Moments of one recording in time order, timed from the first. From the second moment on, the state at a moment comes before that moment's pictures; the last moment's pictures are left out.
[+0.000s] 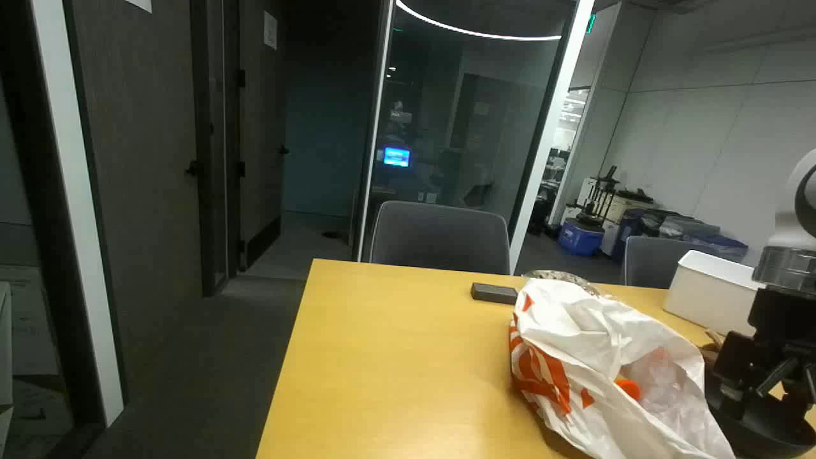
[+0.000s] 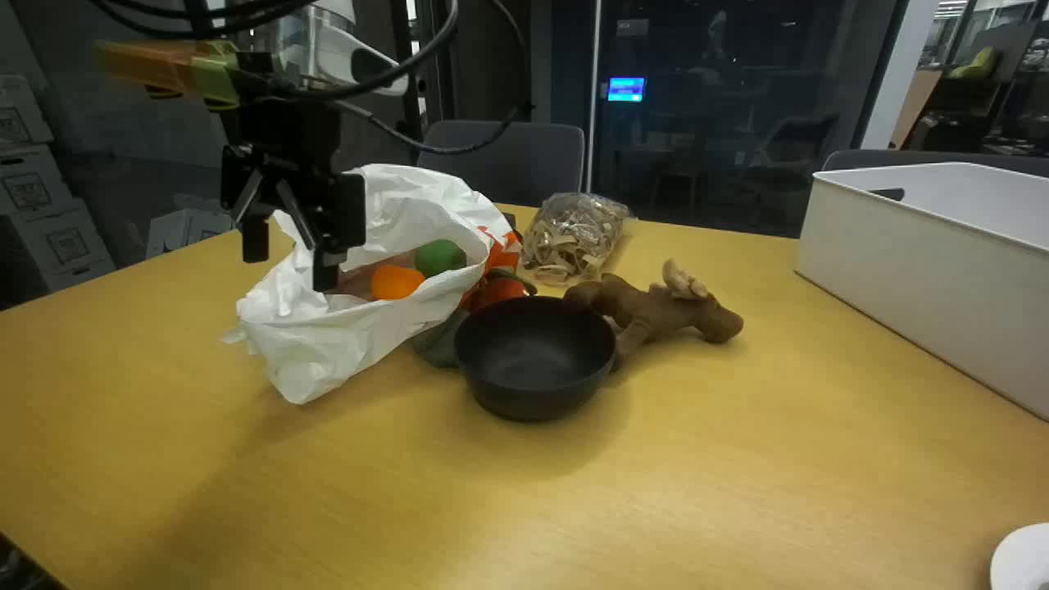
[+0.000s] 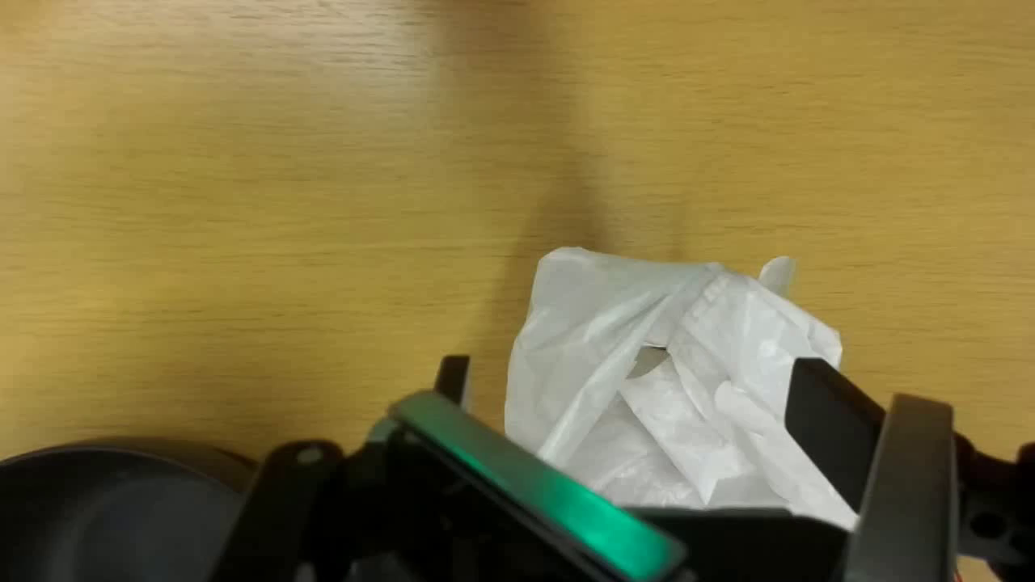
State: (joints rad) arm 0.02 -0.32 -0.05 -2.47 0.05 1.93 -0.07
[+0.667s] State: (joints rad) arm 0.02 -0.32 -0.05 -2.47 0.05 1.93 -0.08
